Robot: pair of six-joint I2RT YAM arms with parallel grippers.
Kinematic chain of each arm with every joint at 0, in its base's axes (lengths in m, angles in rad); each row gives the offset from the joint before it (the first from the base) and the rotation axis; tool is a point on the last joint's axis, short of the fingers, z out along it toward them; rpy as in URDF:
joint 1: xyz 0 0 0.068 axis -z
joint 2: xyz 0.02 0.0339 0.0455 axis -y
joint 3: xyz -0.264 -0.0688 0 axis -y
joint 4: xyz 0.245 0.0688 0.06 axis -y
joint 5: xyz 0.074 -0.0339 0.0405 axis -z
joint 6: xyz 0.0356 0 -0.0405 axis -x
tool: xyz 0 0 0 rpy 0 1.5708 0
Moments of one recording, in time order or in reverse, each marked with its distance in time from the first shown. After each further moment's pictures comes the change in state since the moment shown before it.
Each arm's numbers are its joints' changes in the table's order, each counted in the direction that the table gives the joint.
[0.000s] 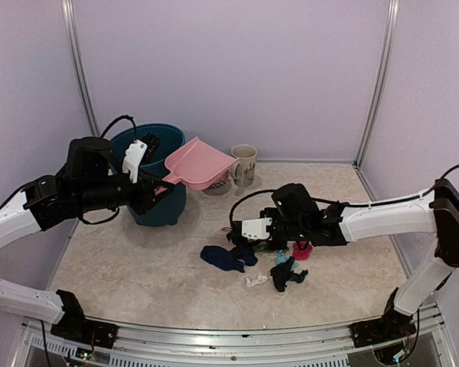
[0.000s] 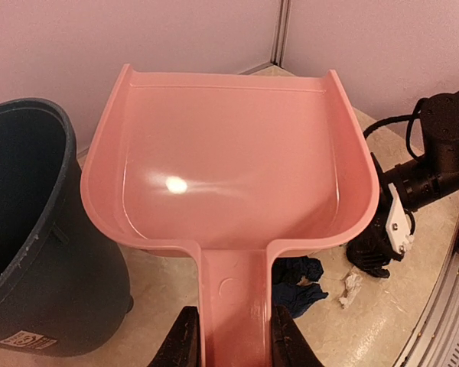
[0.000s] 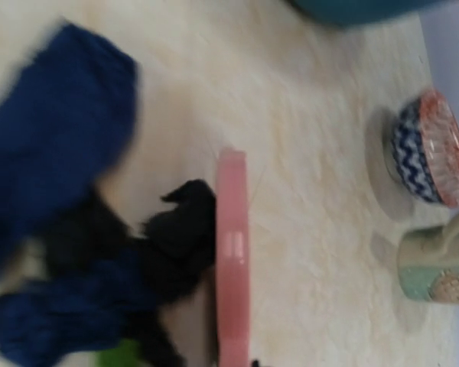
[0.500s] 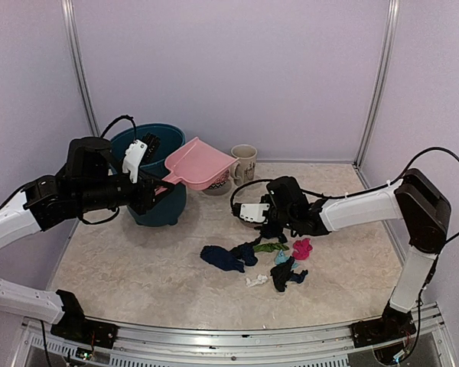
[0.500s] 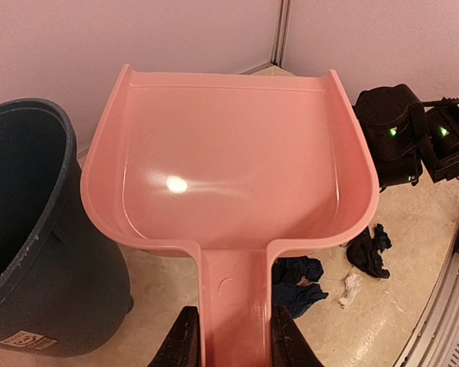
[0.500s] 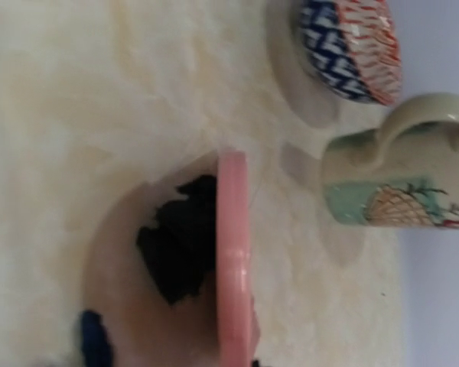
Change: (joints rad) left arm 0.000 0.000 0.000 0.000 0.000 0.000; right arm 0.114 -0.208 0.107 0.154 0.176 0.048
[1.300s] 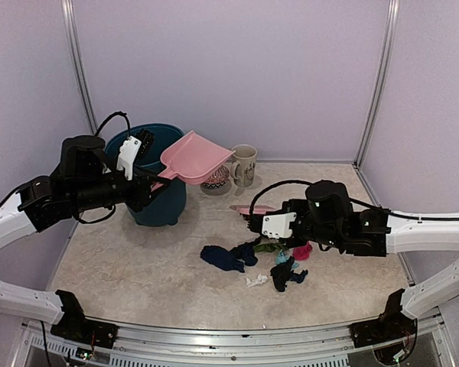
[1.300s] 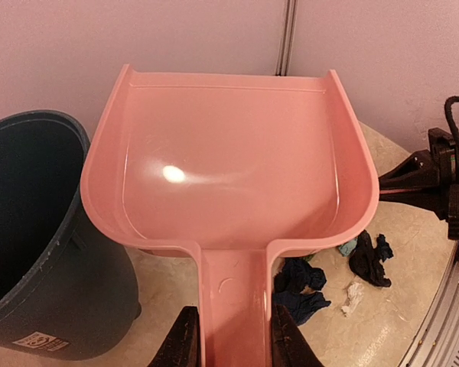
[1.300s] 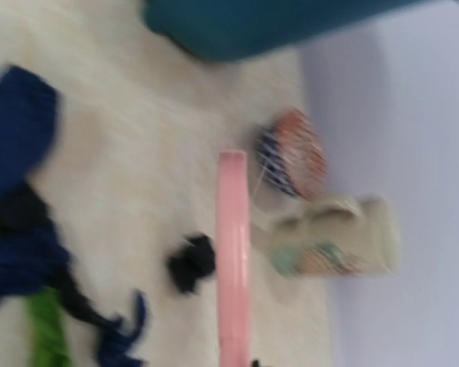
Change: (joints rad) left arm -0.002 0.030 0.000 0.011 -0.019 -0.003; right arm -0.204 0.556 -0.226 -0.185 -0.002 0.004
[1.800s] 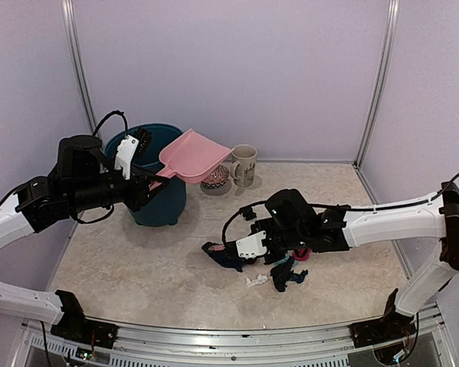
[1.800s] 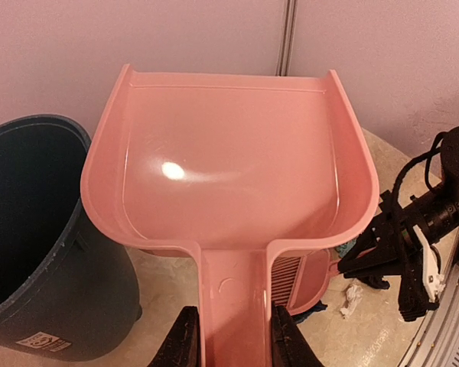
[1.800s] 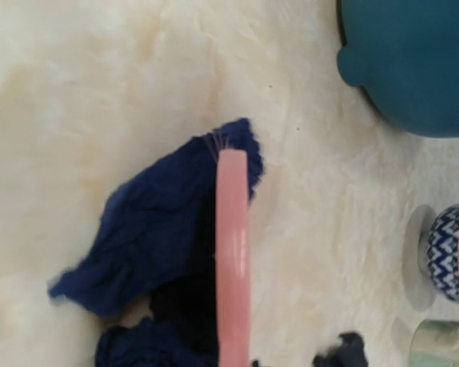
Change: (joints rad) left arm 0.000 0.014 0.000 0.000 0.000 0.000; right arm -0.004 -0.324 0.151 -0.075 -0.252 0.067
